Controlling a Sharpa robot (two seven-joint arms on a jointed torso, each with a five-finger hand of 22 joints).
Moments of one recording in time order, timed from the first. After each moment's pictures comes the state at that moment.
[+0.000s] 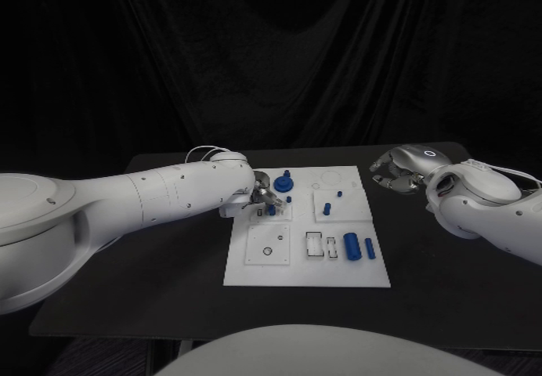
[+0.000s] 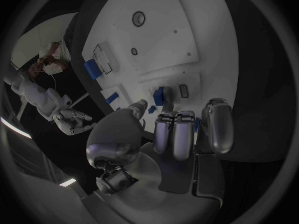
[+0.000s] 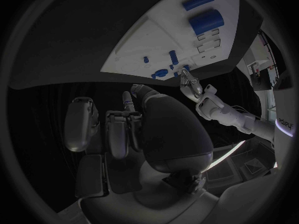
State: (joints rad) left arm 1.21 -0.45 -0.21 1.06 -1.05 0.18 -0.45; left_hand 0.83 0.05 0.23 0.19 0.10 0.96 0.08 0.07 1.12 1.47 0.00 1.57 1.31 1.46 -0.06 1.56 1.31 0.07 1.43 0.06 1.33 1.31; right arm 1.28 -0.84 -0.25 1.40 -1.55 -0.39 -0.19; right_hand 1.39 -0.02 0.29 0.16 0.41 0.86 0.10 0.07 0.15 1.47 0.00 1.54 1.31 1.47 -0.06 1.56 1.31 0.05 1.45 0.05 1.28 1.31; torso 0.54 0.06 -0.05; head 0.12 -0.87
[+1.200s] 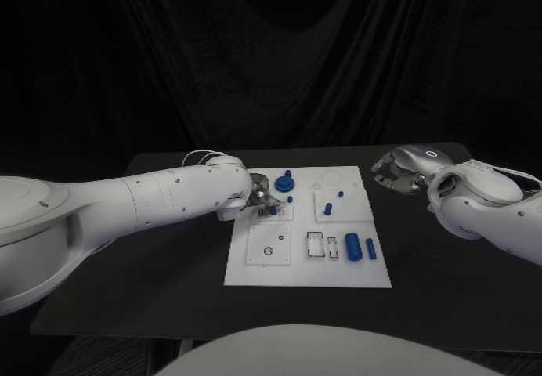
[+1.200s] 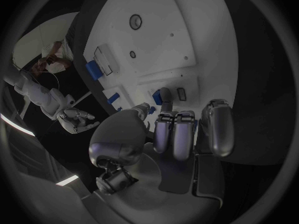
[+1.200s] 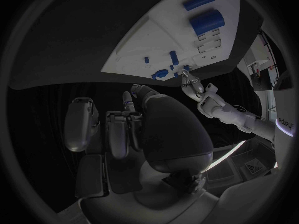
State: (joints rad) left arm 1.20 -0.49 -0.21 1.09 -1.05 0.13 -0.40; left_hand 0.89 0.11 0.15 0.24 0.15 1.00 0.04 0.19 1.31 1.47 -0.02 1.57 1.31 1.46 -0.07 1.56 1.31 0.07 1.45 0.04 1.34 1.31; right arm 1.28 -0.84 -0.25 1.40 -1.55 -0.39 -0.19; right_hand 1.39 -0.02 0.29 0.16 0.41 0.86 0.10 0.07 0.15 1.47 0.00 1.54 1.31 1.47 -0.06 1.56 1.31 0.05 1.45 0.05 1.28 1.31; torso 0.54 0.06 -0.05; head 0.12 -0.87
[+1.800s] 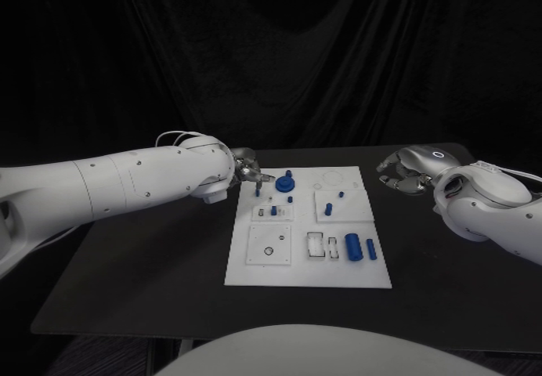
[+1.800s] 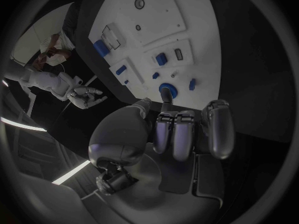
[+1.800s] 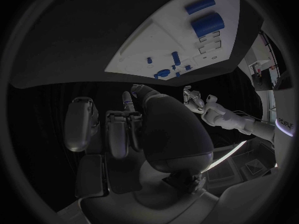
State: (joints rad) left arm 1.30 -0.64 -0.21 1.25 -1.05 -0.01 -0.39; left_hand 0.98 0.08 0.15 0.20 0.19 1.01 0.04 0.20 1.31 1.47 -0.03 1.57 1.31 1.46 -0.08 1.56 1.31 0.07 1.46 0.03 1.35 1.31; right arm 1.28 -0.86 -0.25 1.40 -1.55 -0.39 -0.19; right_hand 1.38 -0.02 0.30 0.16 0.41 0.86 0.10 0.07 0.15 1.47 0.00 1.54 1.31 1.47 -0.06 1.56 1.31 0.05 1.45 0.06 1.28 1.31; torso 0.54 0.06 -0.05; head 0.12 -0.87
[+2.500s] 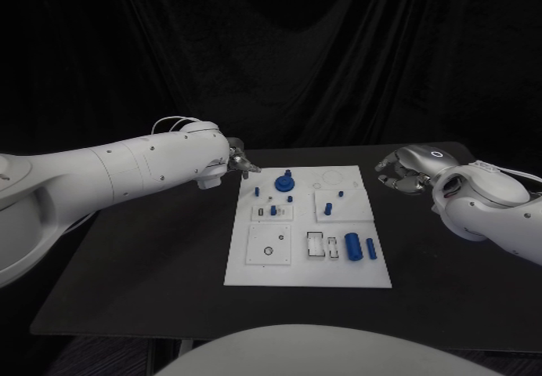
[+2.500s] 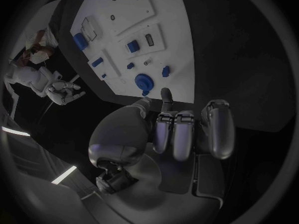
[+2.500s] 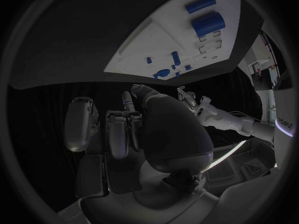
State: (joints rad) left arm 1.31 -0.53 -0.21 1.01 -1.05 0.08 -0.46; left_hand 0.99 0.08 0.15 0.19 0.18 0.99 0.04 0.20 1.31 1.47 -0.03 1.57 1.31 1.46 -0.08 1.56 1.31 0.07 1.45 0.03 1.35 1.31; right arm 1.28 -0.86 -0.25 1.40 -1.55 -0.40 -0.19; right_hand 1.38 -0.02 0.30 0.16 0.41 0.86 0.10 0.07 0.15 1.47 0.00 1.54 1.31 1.47 -0.06 1.56 1.31 0.05 1.45 0.06 1.28 1.31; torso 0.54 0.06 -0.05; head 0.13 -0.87
